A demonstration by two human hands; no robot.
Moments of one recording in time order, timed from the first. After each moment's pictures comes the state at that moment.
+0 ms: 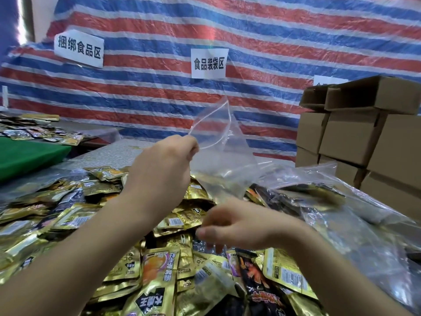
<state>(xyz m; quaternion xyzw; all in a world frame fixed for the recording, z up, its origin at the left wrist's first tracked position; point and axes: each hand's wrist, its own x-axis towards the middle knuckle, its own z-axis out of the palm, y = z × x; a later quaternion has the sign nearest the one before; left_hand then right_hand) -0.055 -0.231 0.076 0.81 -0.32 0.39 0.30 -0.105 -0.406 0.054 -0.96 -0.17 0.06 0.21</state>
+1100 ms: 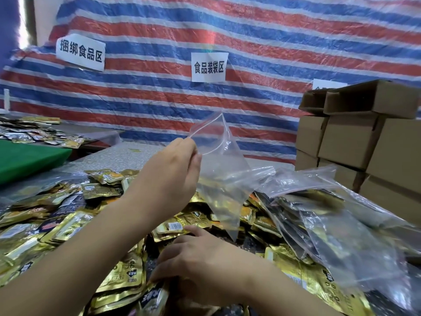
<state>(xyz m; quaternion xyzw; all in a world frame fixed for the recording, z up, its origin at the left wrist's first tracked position) -0.045 -0.235 0.070 0.79 -0.37 0.38 0.33 -0.109 -0.359 0.016 -0.92 -0.38 -0.04 -0.06</state>
